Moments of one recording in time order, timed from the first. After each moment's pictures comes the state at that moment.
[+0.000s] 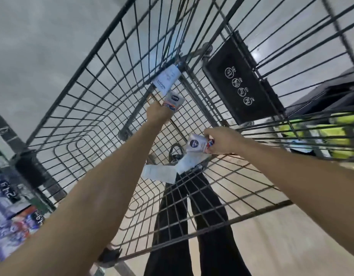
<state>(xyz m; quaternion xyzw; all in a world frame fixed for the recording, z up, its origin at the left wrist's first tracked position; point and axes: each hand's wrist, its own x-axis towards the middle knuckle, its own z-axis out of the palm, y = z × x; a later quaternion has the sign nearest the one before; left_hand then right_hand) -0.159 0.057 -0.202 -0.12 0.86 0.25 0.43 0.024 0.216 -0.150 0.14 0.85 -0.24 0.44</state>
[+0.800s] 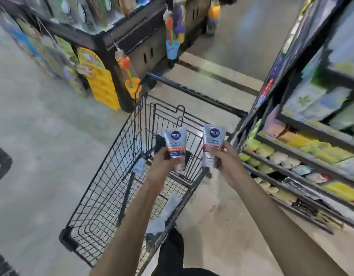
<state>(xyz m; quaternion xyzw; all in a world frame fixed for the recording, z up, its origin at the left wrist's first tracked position) 0.000 0.080 0.228 0.17 0.67 0.52 0.51 0.178 0.209 0.235 0.52 0.44 -0.69 -0.22</state>
